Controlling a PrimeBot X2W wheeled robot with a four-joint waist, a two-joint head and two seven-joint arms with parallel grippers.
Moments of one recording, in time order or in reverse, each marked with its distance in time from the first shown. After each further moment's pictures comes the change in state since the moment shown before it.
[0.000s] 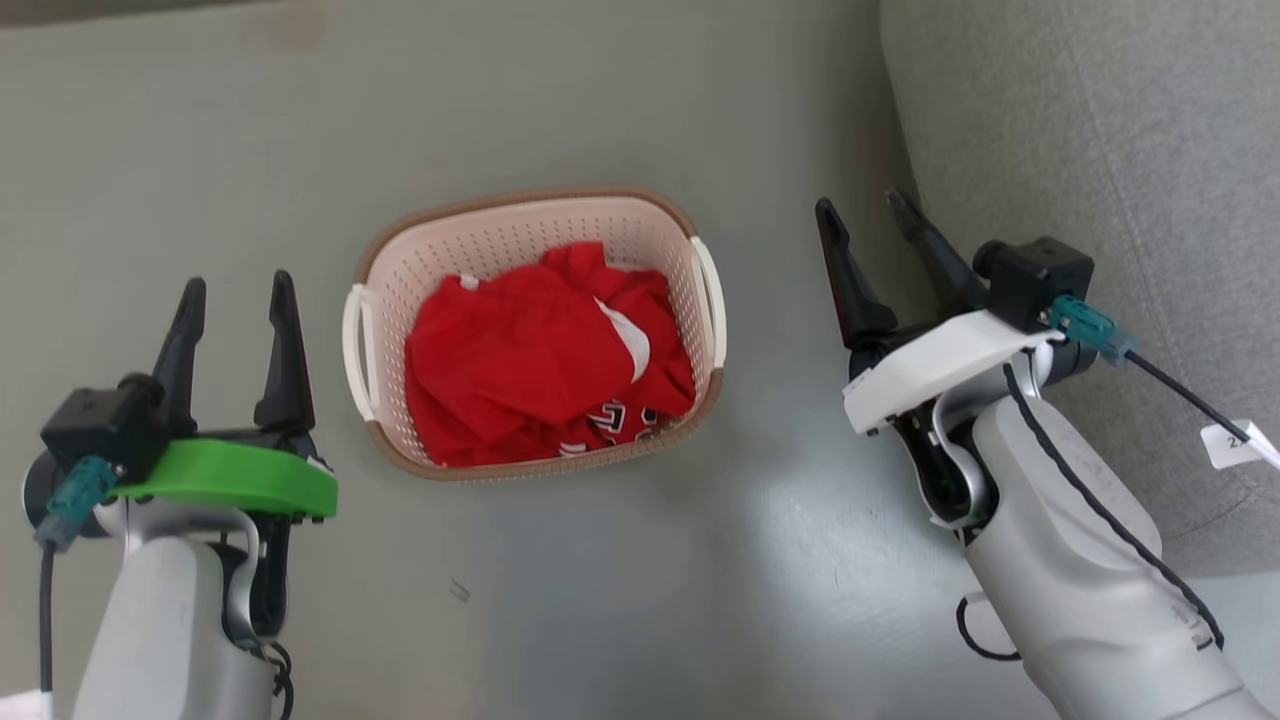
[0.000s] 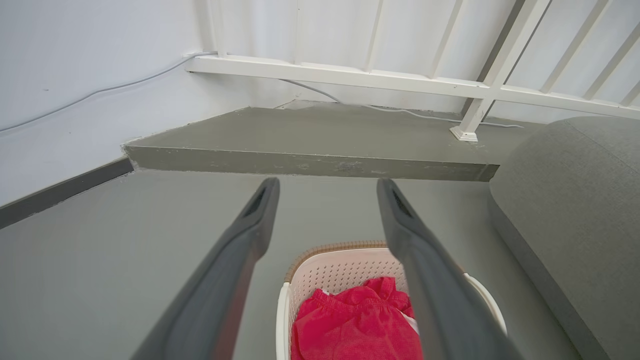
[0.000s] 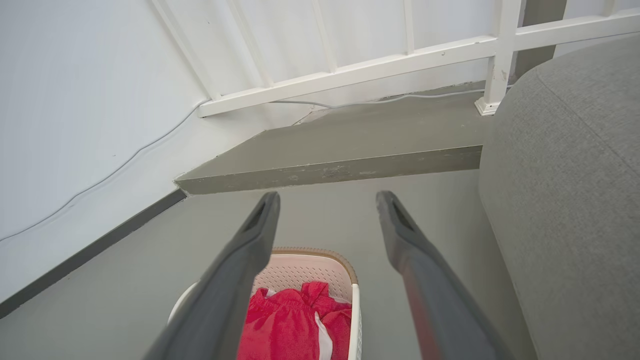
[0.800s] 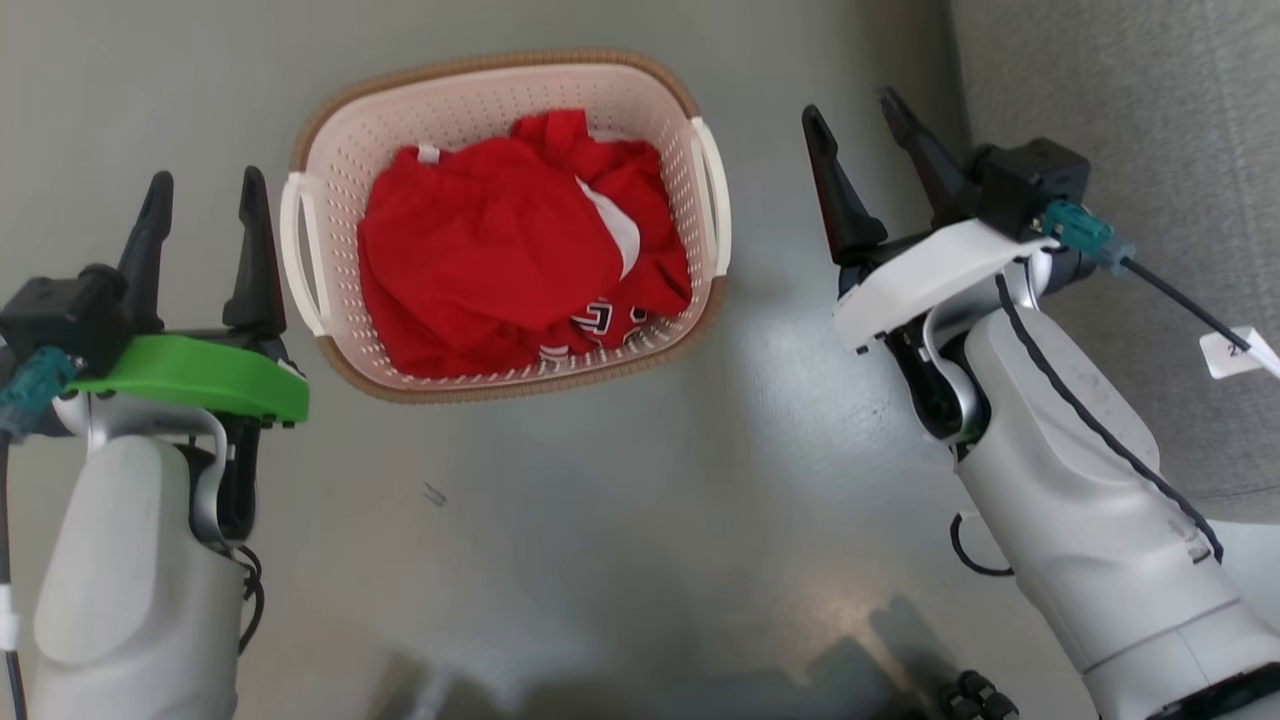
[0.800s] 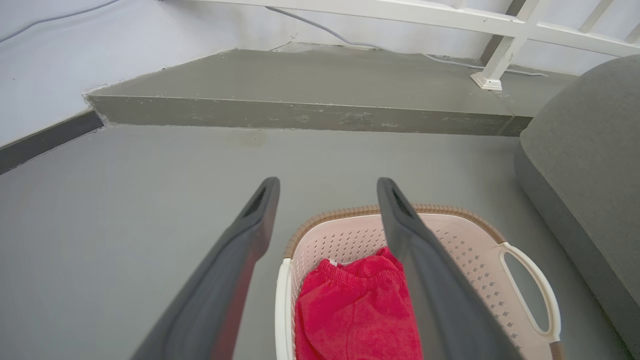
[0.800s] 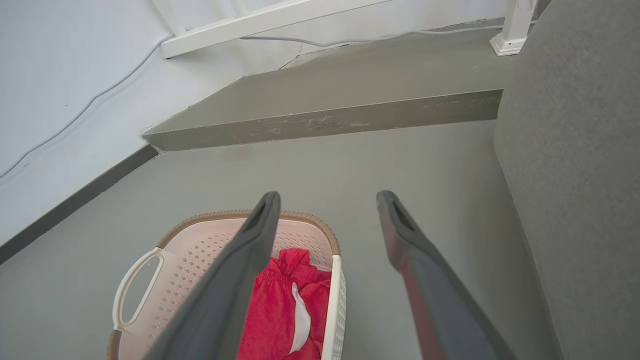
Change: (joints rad) left arm -0.181 0.031 -0.017 0.111 -0.008 -0.016 0.000; right arm -0.158 0.000 0.029 0.078 -0.011 -0.001 0.000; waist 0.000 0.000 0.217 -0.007
